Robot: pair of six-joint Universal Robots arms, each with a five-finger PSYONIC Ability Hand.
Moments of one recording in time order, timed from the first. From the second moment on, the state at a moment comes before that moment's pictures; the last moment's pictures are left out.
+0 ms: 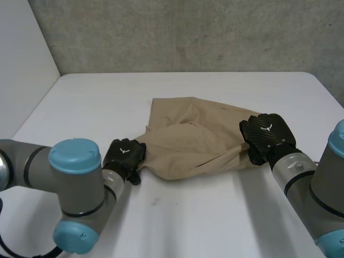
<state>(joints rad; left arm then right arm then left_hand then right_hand) 4.15 -2.14 -1.65 3.44 -1.67 3.36 1.97 -1.35 1.81 -0.25 1.52 2.77 0.59 0.59 0.59 0.59 0.40 0.96 1.17 1.17 1.19 0.99</state>
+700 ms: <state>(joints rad) 4.18 -1.36 -1.72 3.08 -1.69 3.69 1.96 -1.53 1.49 0.35 1.51 2.49 1.14 1.19 1.19 1.19 0.96 0.96 1.17 1.17 1.19 0.99</state>
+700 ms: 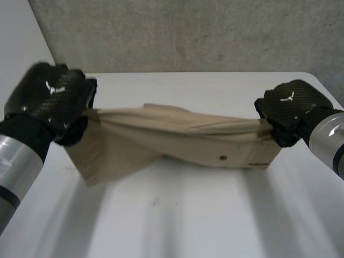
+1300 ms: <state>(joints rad) 4.26 -2.08 -0.90 3.43 -1.74 3.83 1.99 -1.18 1.02 -0.14 1.60 2.48 1.14 1.19 1.19 1.19 0.96 0.96 1.17 1.18 1.19 0.99</state>
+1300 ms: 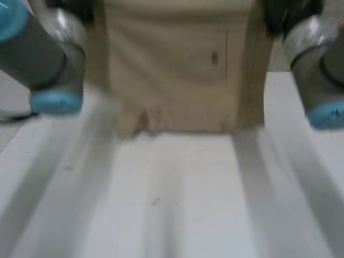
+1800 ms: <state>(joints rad) 4.26 -1.94 -1.53 3.76 -1.78 3.80 2.07 -1.05 1.23 -0.33 1.59 2.47 1.14 1.20 1.19 1.20 0.99 0.99 1.18 1.18 1.19 1.00</state>
